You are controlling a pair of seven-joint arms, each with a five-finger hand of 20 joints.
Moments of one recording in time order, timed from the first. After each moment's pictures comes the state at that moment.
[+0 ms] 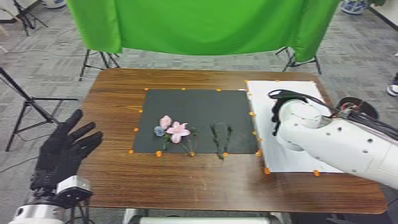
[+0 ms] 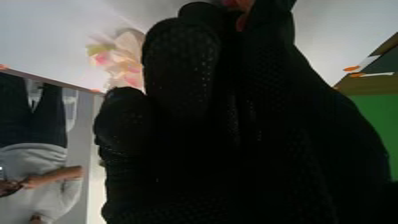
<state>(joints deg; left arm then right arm) 141.9 -51.4 -100.4 -130.9 31.4 17.1 23.0 -33.4 -40.9 8.1 -90.8 -92.0 5.1 60.7</state>
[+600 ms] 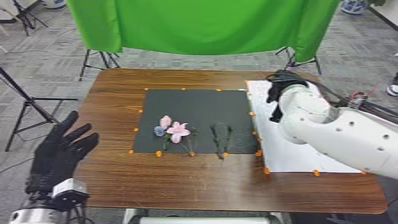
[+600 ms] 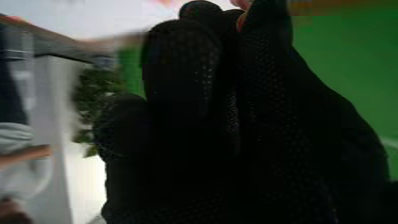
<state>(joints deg) 145.5 -46.4 -100.5 -131.4 26.8 19.3 29.5 -29.1 -38.5 8.9 -98.7 -95.5 8.7 56.9</state>
